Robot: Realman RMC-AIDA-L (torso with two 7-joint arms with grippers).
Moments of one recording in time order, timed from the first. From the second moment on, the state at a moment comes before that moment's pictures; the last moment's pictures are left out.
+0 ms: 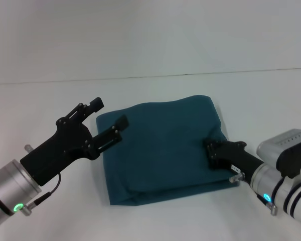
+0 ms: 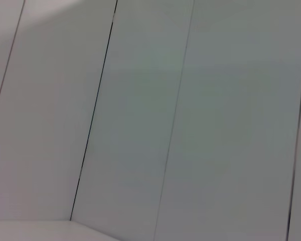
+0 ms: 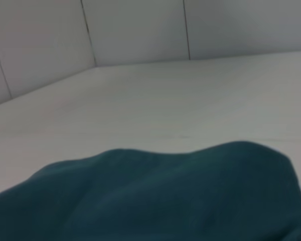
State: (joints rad) left arm -0.41 -2.17 1.07 0.41 1.13 1.42 -0.91; right arm 0.58 2.09 0.42 0.14 -2.30 -0.82 0.51
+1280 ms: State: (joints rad) left arm -0.47 -2.16 1.04 0.99 1.93 1.34 -1.68; right arm 0.64 2.09 -0.74 -1.15 -2.31 -1.65 1.86
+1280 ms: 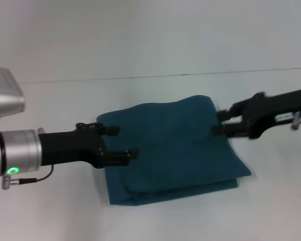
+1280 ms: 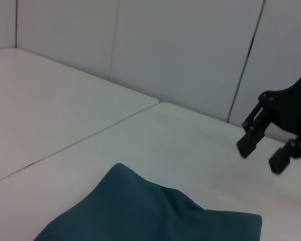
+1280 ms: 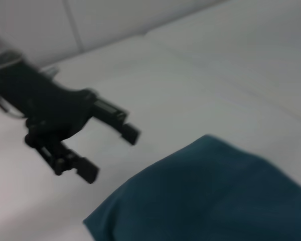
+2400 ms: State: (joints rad) left arm -0.52 -2.16 1.06 0.99 1.96 1.34 -1.70; right arm 0.60 2.09 -1.00 -1.16 -2.26 -1.50 1.95
